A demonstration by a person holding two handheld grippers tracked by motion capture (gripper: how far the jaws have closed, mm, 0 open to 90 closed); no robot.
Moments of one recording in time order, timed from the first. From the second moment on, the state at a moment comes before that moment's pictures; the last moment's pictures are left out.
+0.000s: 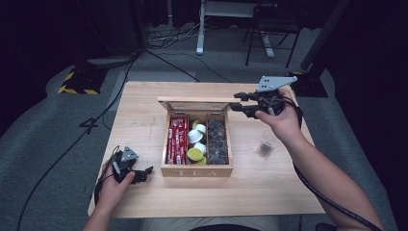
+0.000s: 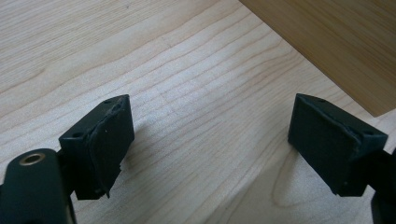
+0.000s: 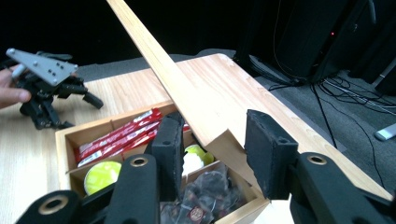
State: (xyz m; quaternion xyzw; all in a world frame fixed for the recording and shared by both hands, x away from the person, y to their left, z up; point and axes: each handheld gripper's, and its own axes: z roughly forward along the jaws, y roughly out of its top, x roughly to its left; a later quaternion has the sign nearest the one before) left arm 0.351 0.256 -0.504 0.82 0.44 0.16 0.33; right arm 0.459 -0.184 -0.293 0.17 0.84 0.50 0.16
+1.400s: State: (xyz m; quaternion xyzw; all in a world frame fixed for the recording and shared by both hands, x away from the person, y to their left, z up) left arm 0.352 0.255 -0.504 0.82 0.44 0.17 0.33; right arm 0.376 -0.178 -0.380 0.14 0.86 0.44 0.22
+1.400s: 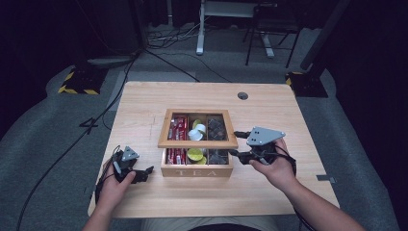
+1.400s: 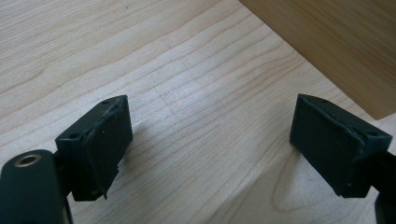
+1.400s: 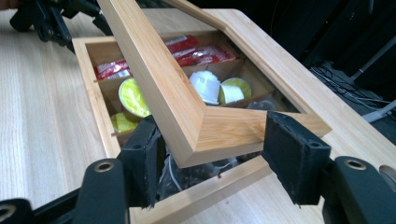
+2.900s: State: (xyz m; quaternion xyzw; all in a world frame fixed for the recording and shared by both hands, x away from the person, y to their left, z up) left arm 0.352 0.254 -0.504 0.82 0.44 0.17 0.33; right arm 0.359 -0.187 -0.431 0.19 0.87 0.43 0.16
